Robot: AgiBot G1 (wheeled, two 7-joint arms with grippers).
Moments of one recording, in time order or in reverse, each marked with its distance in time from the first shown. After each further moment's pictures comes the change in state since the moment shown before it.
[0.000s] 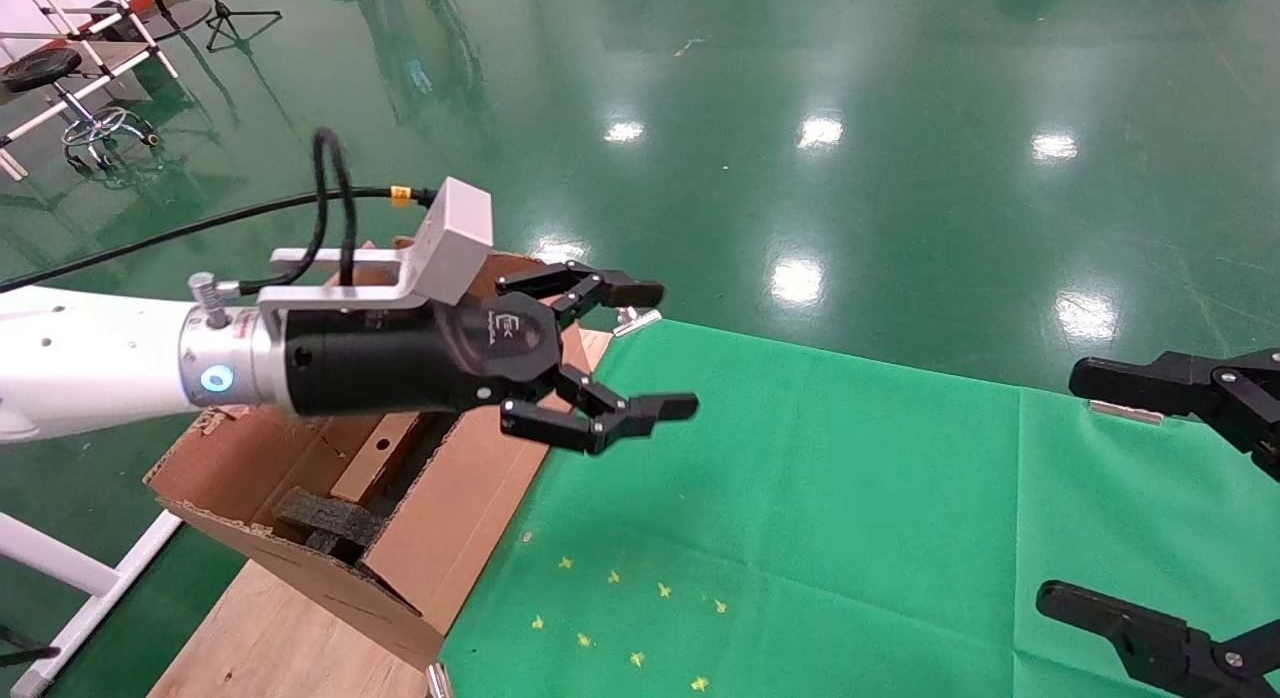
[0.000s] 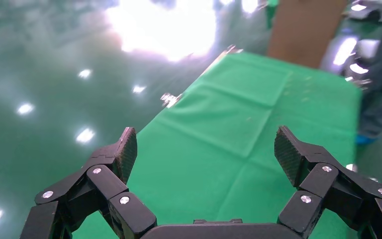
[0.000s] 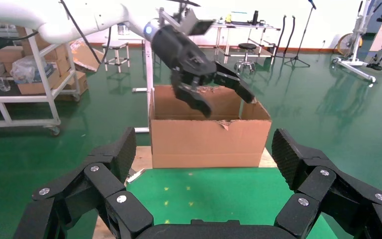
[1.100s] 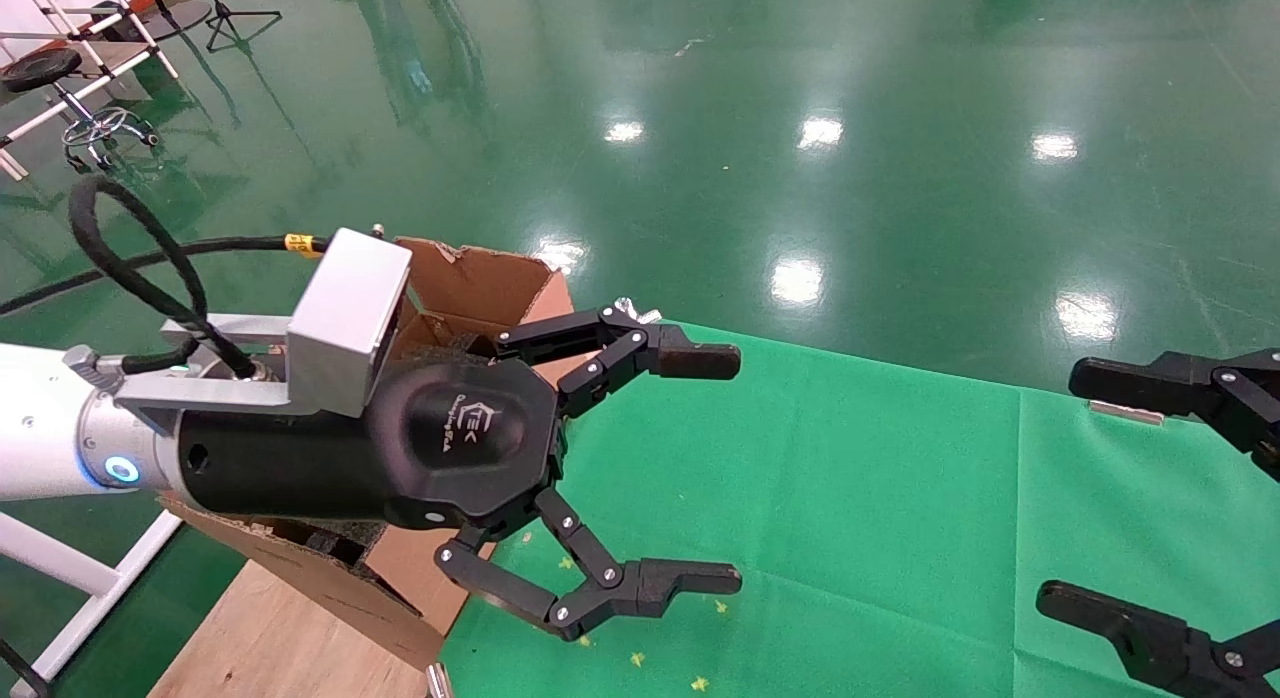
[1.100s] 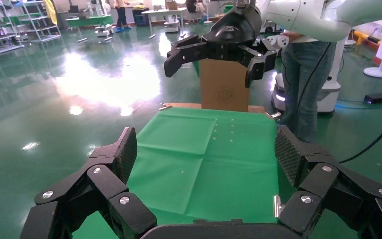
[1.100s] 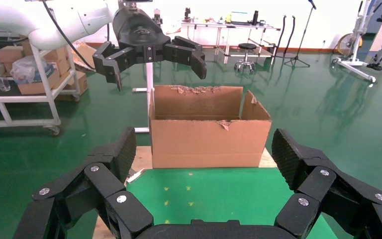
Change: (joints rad) left arm 0.167 -0.019 -0.147 -0.209 -0.214 0.126 0.055; right arm 0.000 0.000 0.000 0.000 0.000 0.000 0.000
